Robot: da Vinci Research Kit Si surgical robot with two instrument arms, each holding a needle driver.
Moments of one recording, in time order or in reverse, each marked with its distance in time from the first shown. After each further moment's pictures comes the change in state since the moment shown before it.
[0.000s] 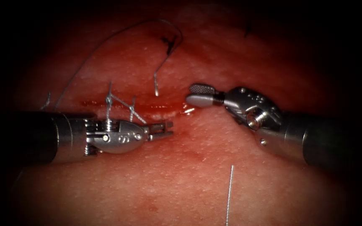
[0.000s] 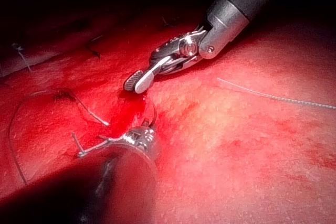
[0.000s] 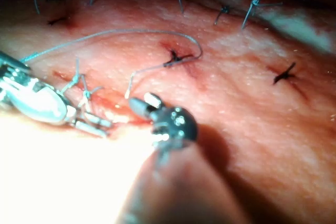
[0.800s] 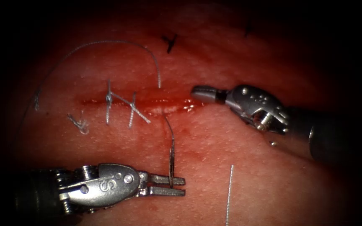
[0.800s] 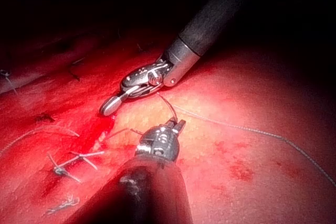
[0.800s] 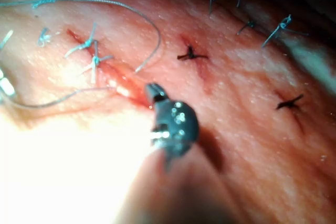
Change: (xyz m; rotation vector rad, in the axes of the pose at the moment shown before) right arm 0.001 0.000 0.000 0.011 -0.087 -0.377; left arm 0.011 0.006 -0.008 -0.186 0.147 -0.069
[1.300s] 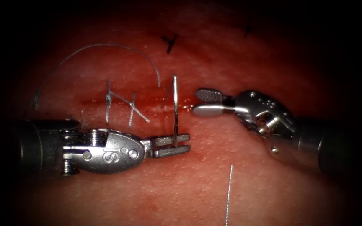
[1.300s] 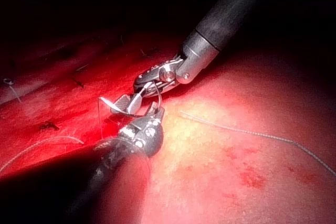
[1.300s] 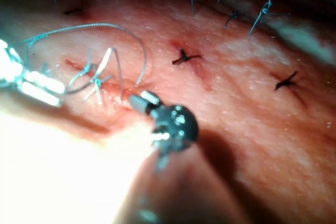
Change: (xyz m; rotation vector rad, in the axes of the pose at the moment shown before) right arm 0.002 -0.003 -0.002 0.165 0.134 0.515; left arm 0.000 -0.003 0.002 0.208 0.060 0.423
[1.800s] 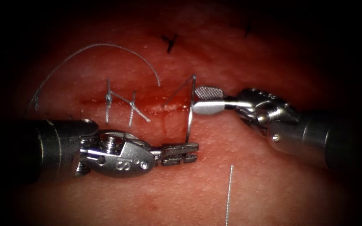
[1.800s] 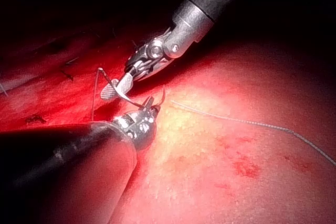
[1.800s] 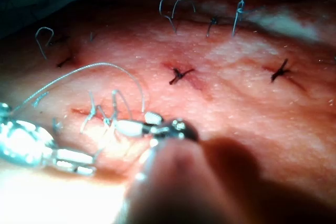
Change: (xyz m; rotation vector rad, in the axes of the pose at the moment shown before) right arm 0.000 -0.003 0.000 0.088 -0.026 0.195; left arm -0.003 0.001 0.001 0.028 -0.039 0.228
